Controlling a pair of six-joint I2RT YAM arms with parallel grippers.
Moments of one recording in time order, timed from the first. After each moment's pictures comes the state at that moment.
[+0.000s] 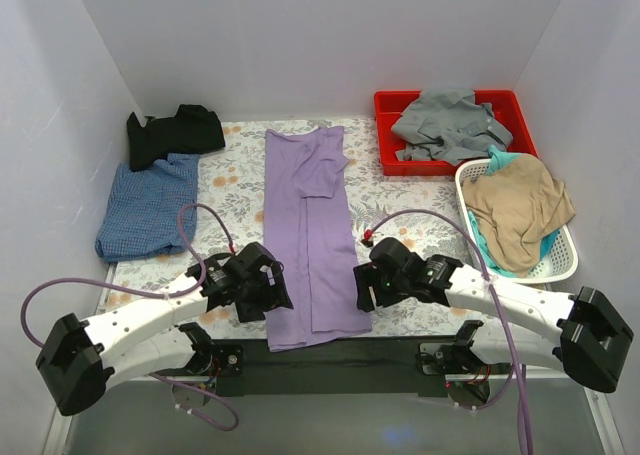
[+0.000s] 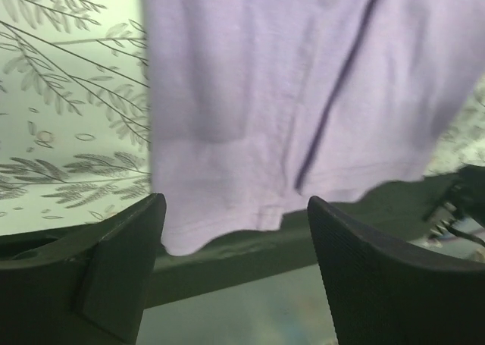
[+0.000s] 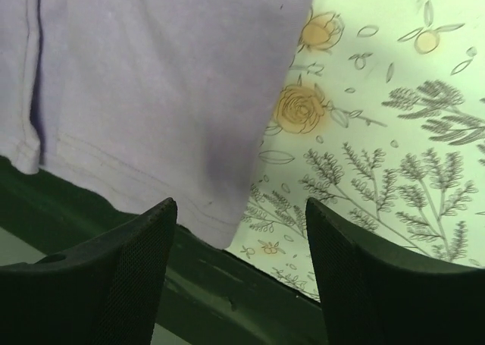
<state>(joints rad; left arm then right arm) -0.85 0.99 0.57 -0.74 0.02 -1.12 0.98 1.11 0.61 -0.52 0.00 0.58</state>
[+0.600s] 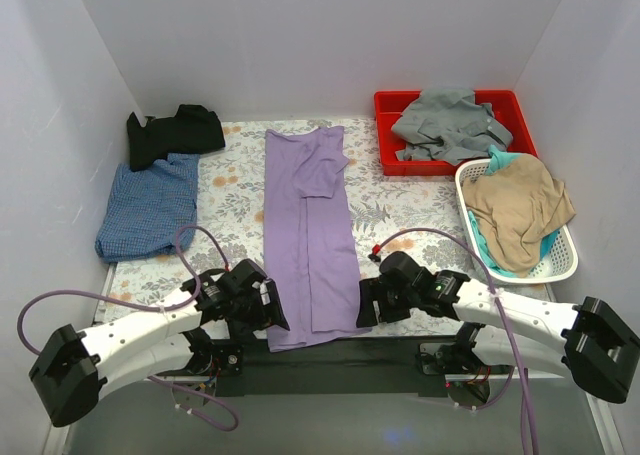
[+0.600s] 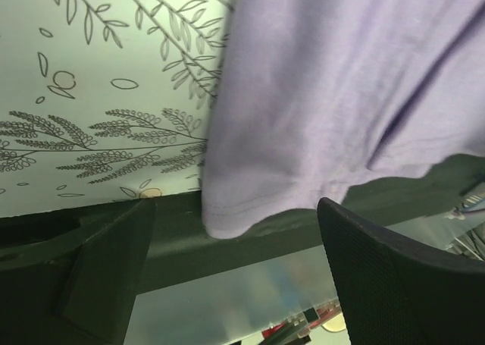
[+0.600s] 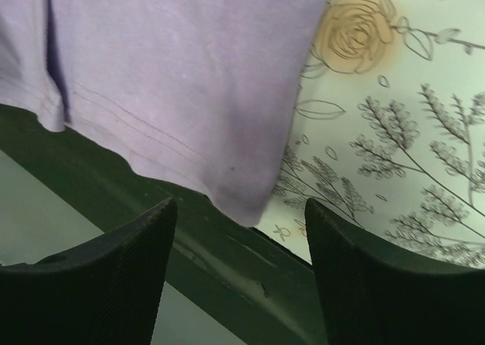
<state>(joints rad) -0.85 0.86 0.40 -0.74 0.18 -1.17 0.98 1.01 0.42 -0.41 -0.19 0.73</state>
